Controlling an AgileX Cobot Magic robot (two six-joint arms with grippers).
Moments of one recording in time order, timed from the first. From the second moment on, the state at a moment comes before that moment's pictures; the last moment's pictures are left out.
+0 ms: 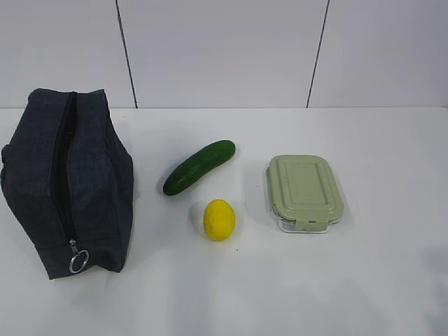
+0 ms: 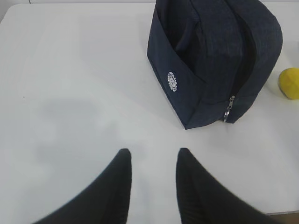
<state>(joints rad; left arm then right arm) -0.10 0.01 -0.52 -0.02 1.10 -0.06 0.02 -0.02 -0.50 -0.03 1.14 -0.13</state>
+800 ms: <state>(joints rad) -0.10 0.01 -0.52 -0.02 1.10 -0.06 0.02 0.19 -0.57 -0.02 1.20 0.01</state>
